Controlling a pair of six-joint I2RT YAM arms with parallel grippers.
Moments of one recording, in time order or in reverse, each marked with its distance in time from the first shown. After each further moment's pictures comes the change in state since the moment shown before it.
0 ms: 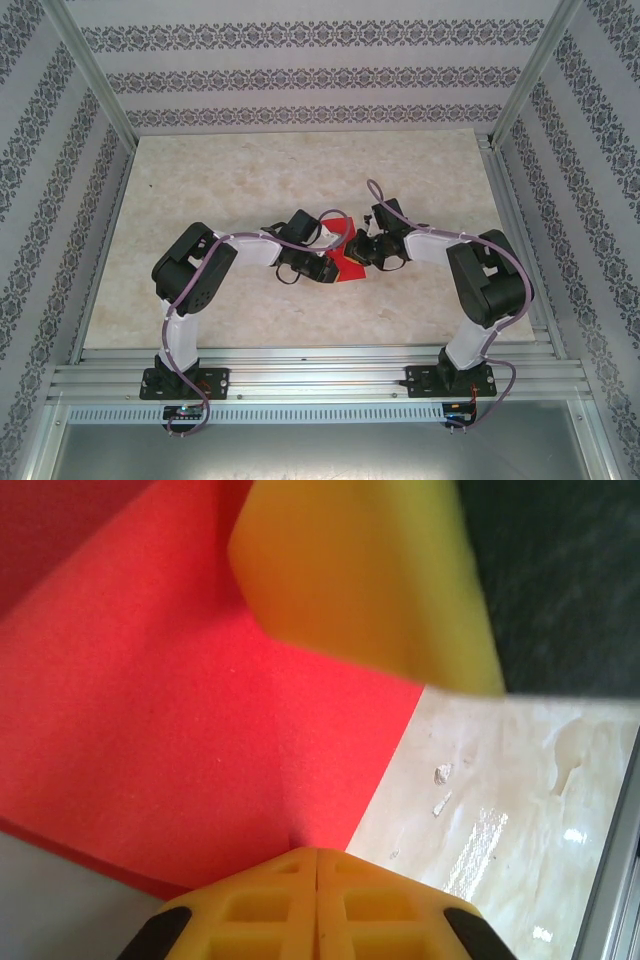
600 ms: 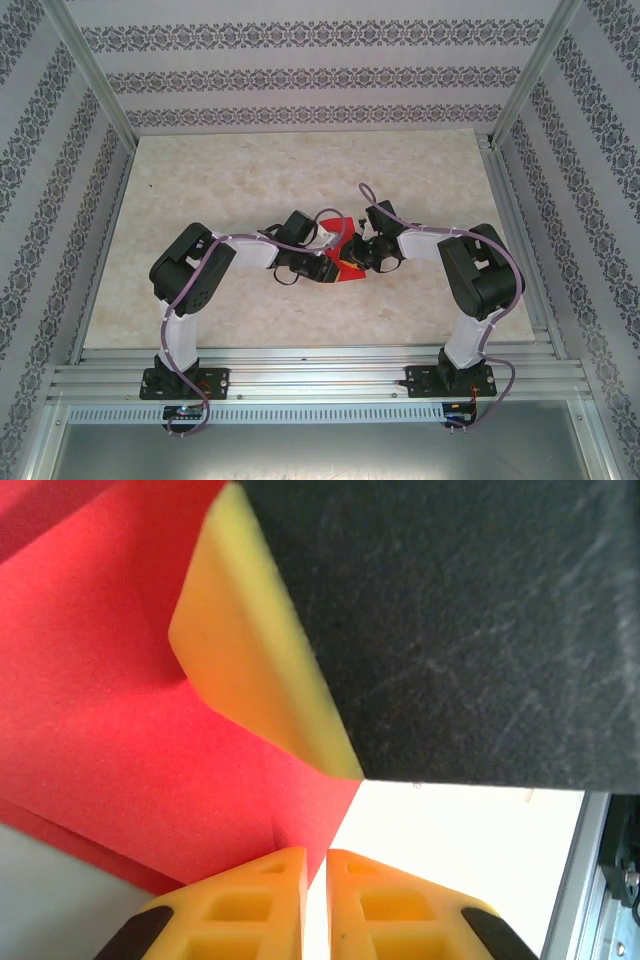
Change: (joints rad) left arm 0.016 -0.011 -0.043 0.082 0.054 -0.060; right arm 0.016 0.066 0.031 -0.031 0.006 -0.035
